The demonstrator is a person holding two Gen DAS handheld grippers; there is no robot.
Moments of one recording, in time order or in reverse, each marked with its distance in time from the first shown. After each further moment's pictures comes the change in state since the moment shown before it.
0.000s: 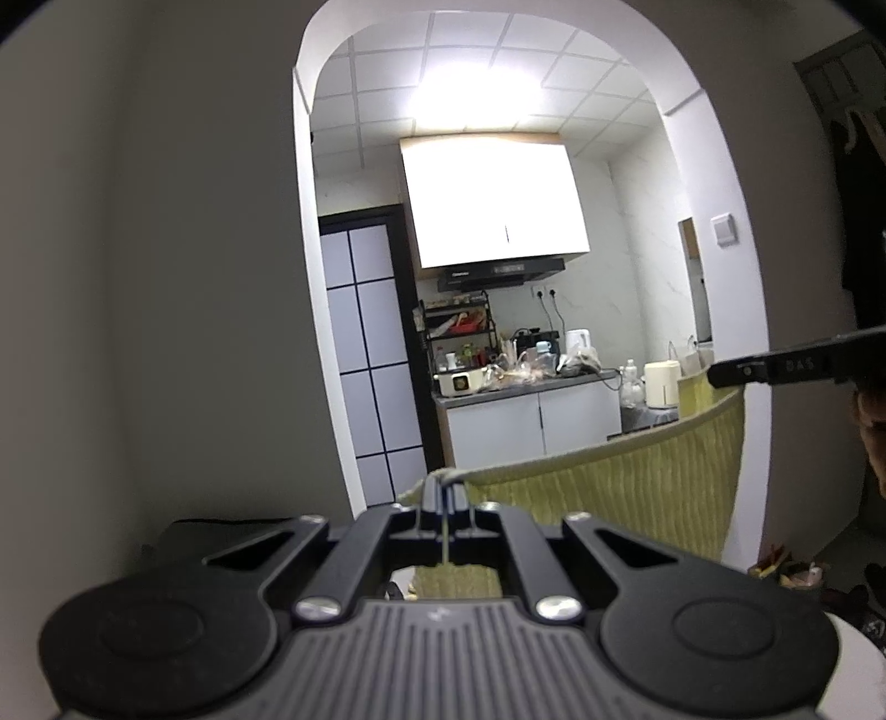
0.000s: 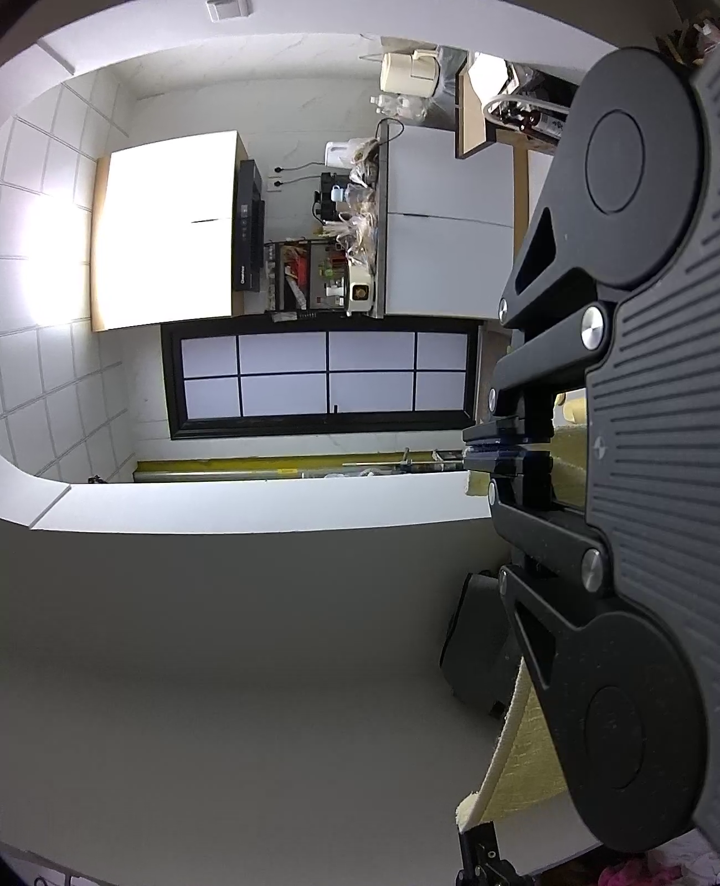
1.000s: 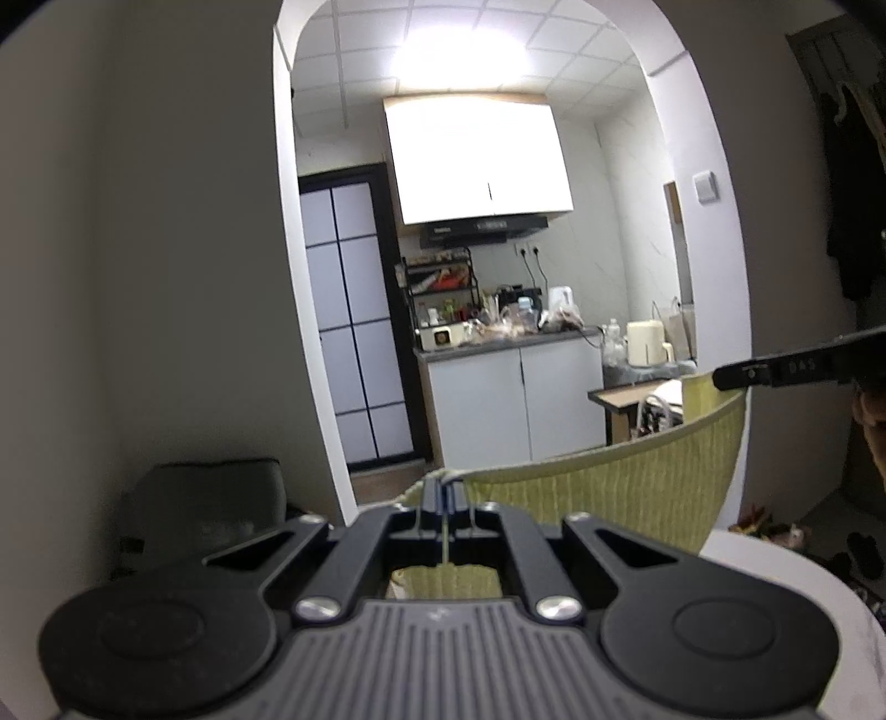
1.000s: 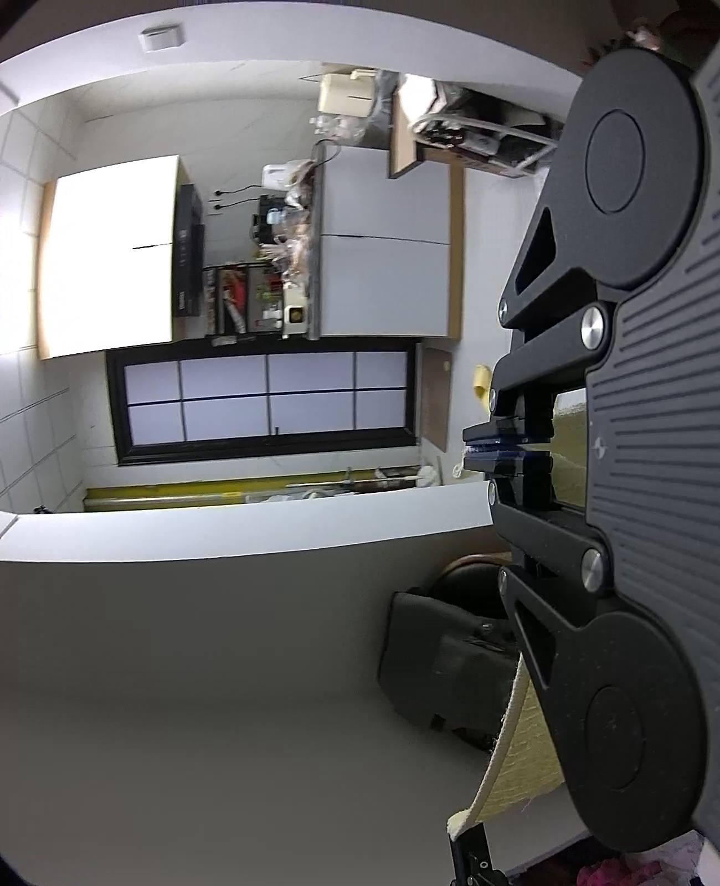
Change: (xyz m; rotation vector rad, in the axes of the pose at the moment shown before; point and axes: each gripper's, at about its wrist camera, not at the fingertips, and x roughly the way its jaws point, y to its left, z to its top) left arm -0.038 -0.017 -0.058 -0.005 0.112 -0.057; right arm -0.045 -0.006 -0.085 0.052 0.133 -0.048
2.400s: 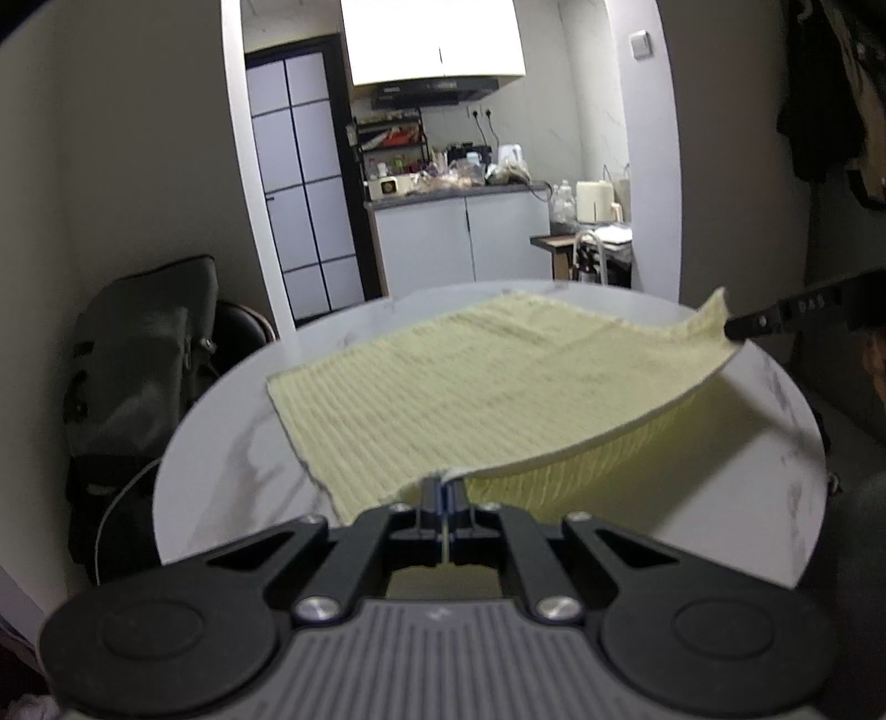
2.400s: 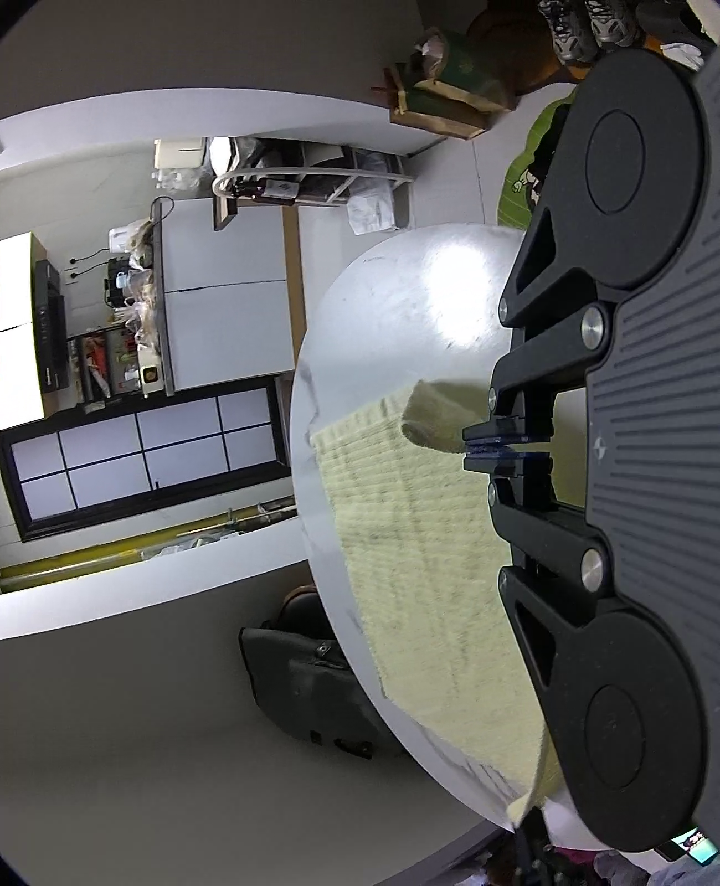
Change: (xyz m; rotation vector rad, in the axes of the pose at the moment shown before) left arm -0.065 -0.086 -0.151 0.011 0.284 -0.077; right arm -0.091 -0.051 -0.183 0.165 0.223 -0.039
